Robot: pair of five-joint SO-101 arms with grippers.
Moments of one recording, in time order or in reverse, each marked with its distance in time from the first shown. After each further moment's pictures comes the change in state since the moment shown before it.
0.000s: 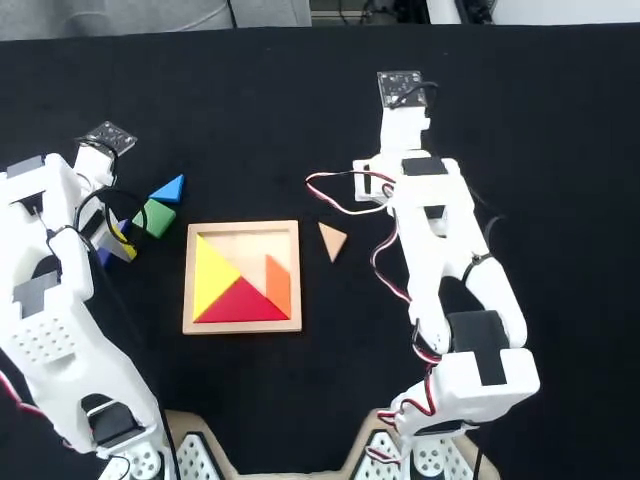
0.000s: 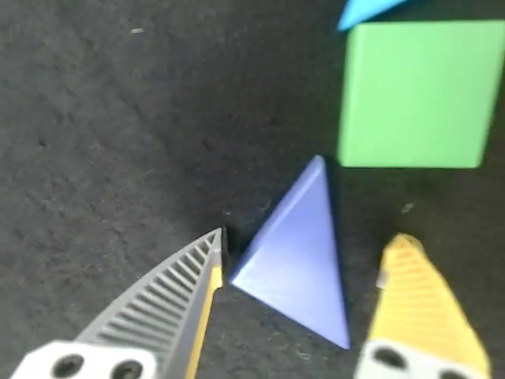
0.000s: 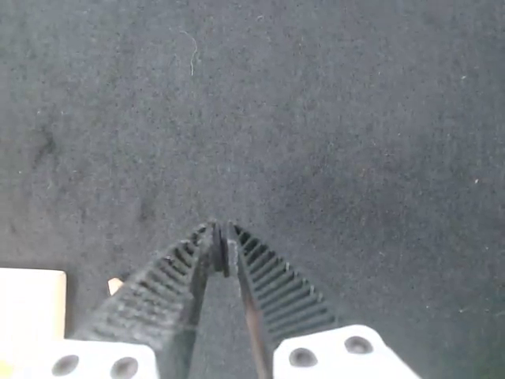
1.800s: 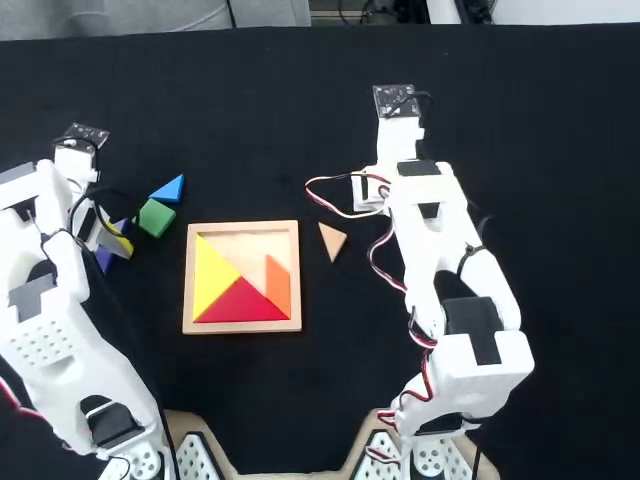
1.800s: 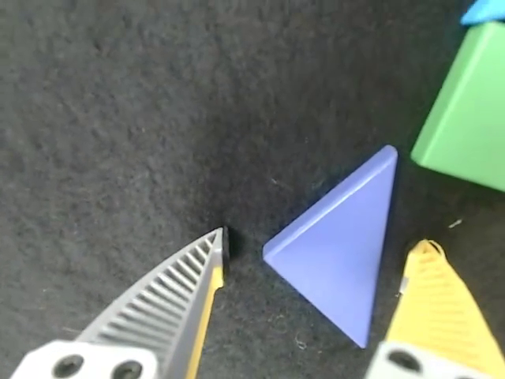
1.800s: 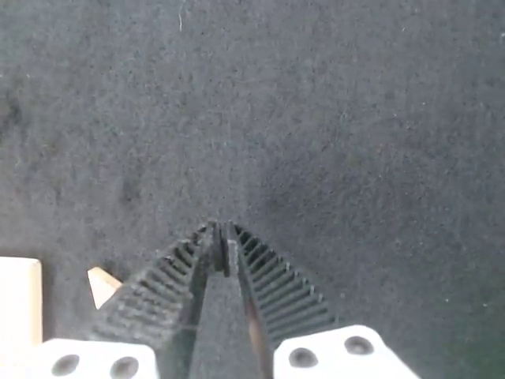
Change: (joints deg) left arm -1.1 -0.3 1.9 -1.2 15.6; right arm 0.0 4.8 0.0 0.0 0.3
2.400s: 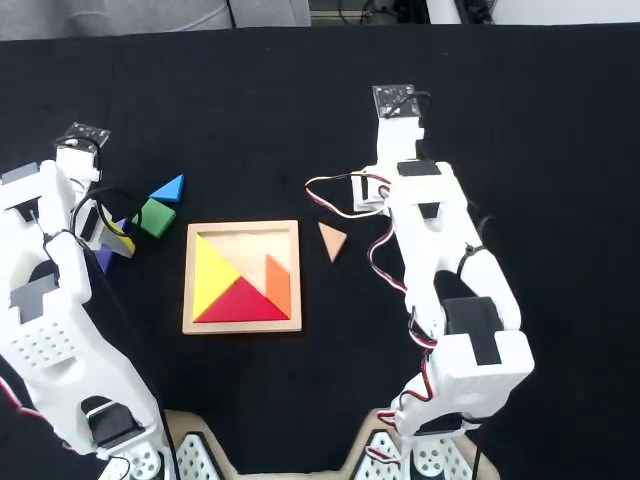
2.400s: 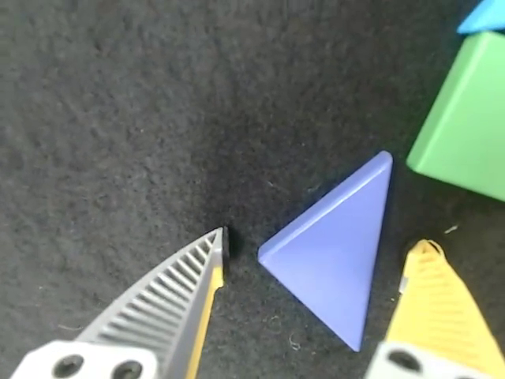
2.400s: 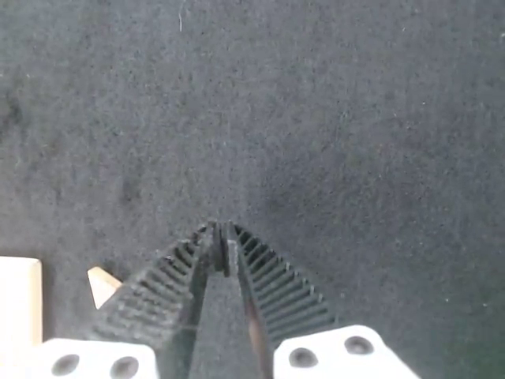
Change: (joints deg) left arm 1.0 -0.4 1.3 -0.8 1.8; right arm 0.0 0.0 0.0 0.0 0.0
